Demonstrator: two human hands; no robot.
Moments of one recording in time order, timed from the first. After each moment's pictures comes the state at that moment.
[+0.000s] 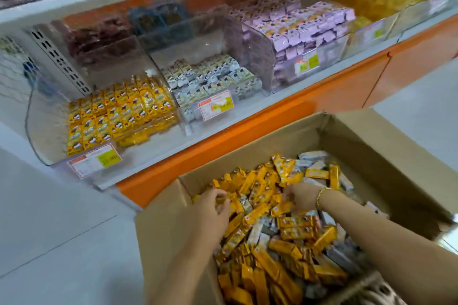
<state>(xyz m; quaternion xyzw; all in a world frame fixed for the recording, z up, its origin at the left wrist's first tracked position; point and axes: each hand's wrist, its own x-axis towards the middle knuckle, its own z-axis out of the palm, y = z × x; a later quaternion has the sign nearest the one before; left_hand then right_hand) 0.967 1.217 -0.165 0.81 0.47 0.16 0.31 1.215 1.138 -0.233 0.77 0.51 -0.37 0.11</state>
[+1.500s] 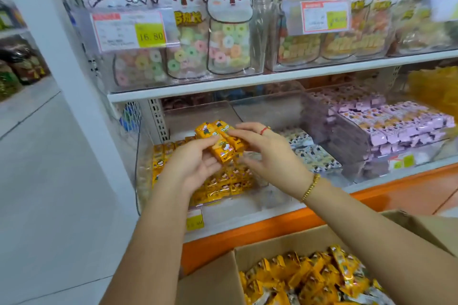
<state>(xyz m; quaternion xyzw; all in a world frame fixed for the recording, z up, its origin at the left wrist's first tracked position) 0.931 1.418 0.038 0.39 0.40 0.35 0.75 1.084 1.360 0.010 0.57 0.74 0.01 -0.36</state>
